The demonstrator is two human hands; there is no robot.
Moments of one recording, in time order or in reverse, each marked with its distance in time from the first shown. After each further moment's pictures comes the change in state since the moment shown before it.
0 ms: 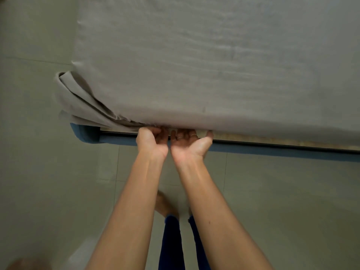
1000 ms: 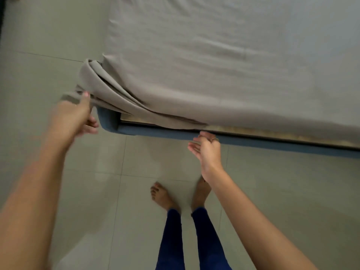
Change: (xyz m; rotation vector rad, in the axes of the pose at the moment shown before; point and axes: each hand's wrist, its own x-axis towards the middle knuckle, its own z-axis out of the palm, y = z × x) left_hand -0.008 0.192 -0.115 1.130 -0.003 0.532; right_hand -0.017 -0.006 -0.057 -1.007 0.014 -0.326
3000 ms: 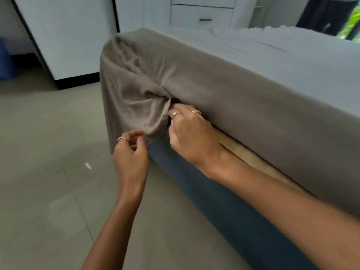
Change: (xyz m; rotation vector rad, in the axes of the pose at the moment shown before) left_hand -0.079 -0.127 0.431 -0.794 0.950 0.492; right_hand 0.174 -0.014 -0.109 -1.040 -0.657 -2.319
